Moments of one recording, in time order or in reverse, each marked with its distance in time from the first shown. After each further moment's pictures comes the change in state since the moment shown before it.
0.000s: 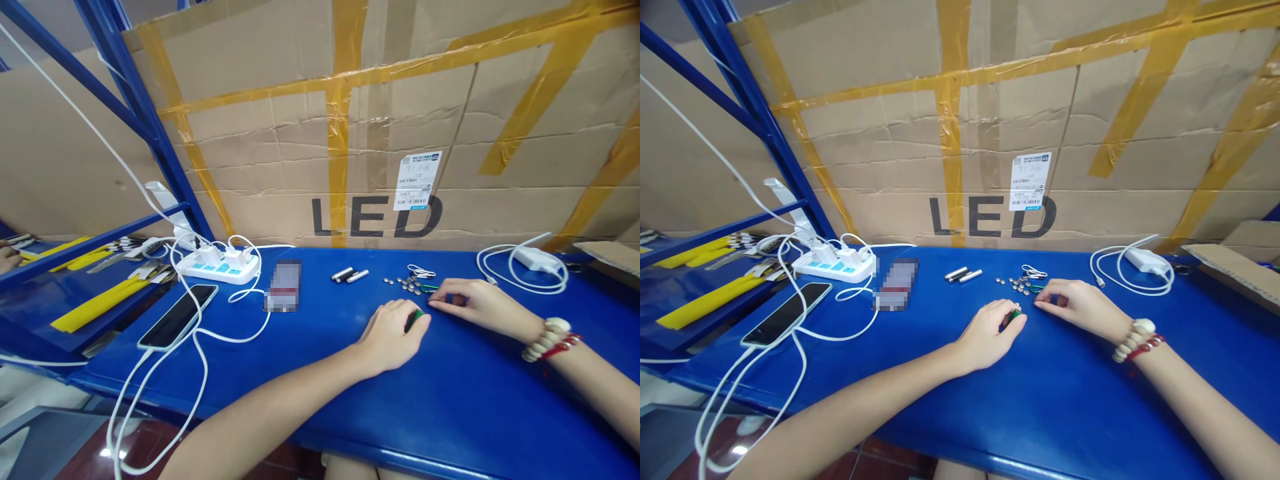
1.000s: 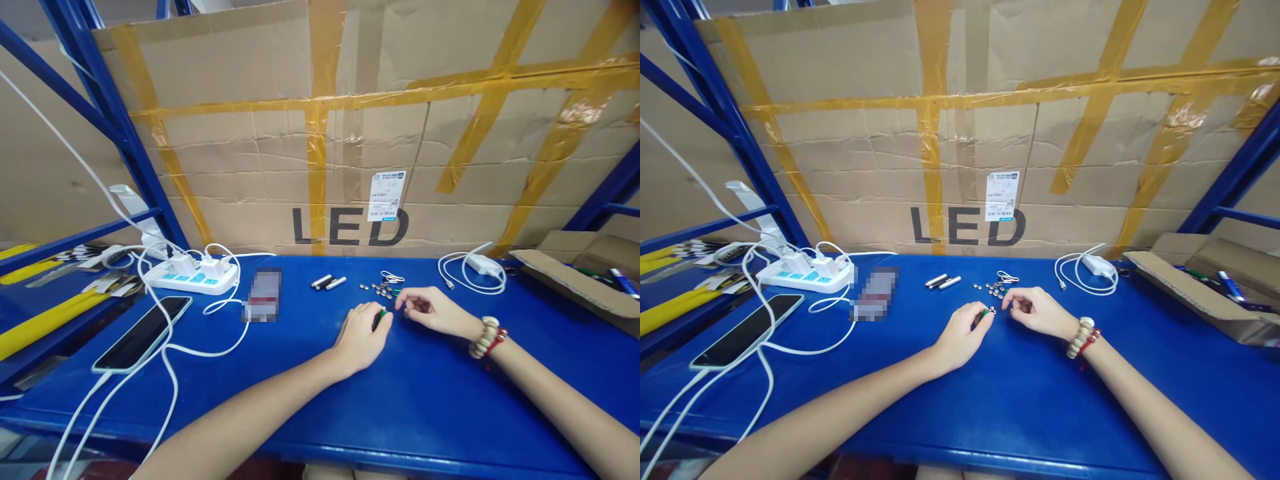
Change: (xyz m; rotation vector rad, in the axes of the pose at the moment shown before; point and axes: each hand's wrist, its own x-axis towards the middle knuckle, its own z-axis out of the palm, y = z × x) left_hand 0.001 0.000 -0.003 -0.006 0.028 -0.057; right_hand -0.002 -0.024 0.003 0.244 -0.048 0.096
